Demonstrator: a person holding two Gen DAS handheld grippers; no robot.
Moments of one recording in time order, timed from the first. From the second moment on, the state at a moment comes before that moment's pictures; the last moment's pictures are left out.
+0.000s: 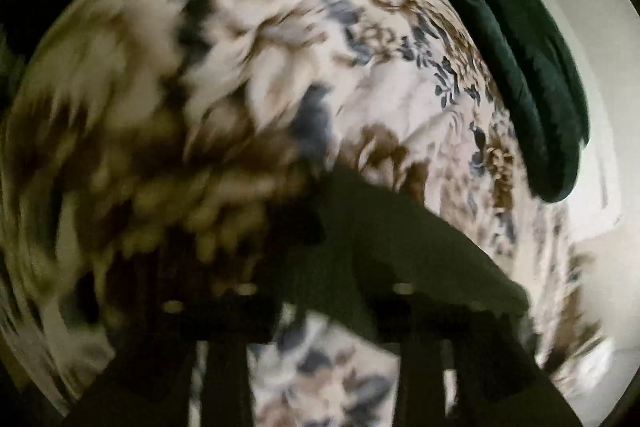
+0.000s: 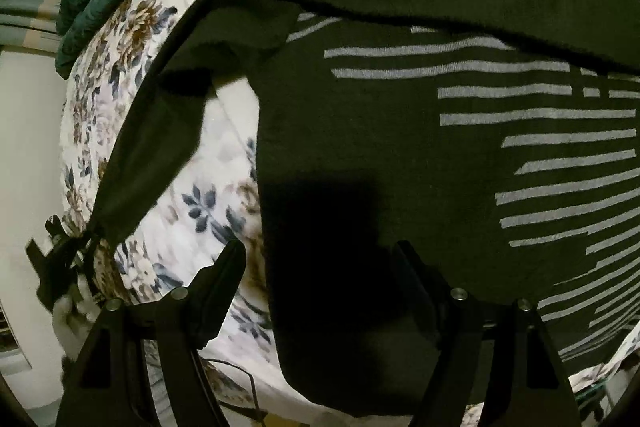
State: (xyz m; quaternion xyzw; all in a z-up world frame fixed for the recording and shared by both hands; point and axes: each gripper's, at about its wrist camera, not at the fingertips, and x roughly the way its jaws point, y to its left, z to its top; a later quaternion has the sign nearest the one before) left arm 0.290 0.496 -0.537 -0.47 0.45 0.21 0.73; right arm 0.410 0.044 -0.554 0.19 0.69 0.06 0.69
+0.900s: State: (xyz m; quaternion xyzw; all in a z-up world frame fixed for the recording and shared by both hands) left arm 0.345 0.507 -0.550 -0.50 0.42 0.22 0.73; right arm 0.438 0.037 -0.570 0.21 0.69 0.04 0.69
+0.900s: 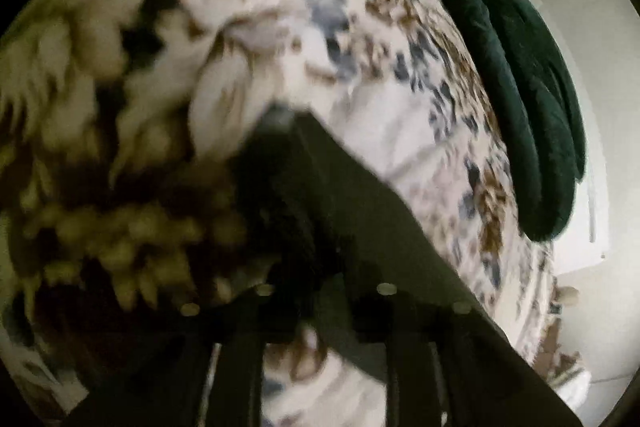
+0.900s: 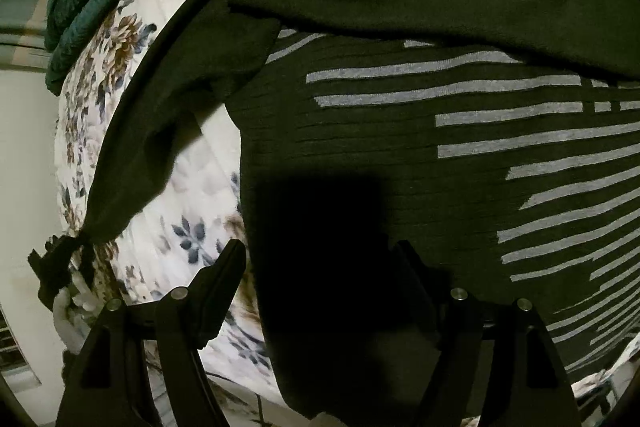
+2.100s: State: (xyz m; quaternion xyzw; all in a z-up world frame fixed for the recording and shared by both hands) left arm 0.501 0.208 -0.384 -0.16 0.39 0.12 0.90; right arm 0.442 -0.190 -0.537 0.30 0.59 -0.11 0.74
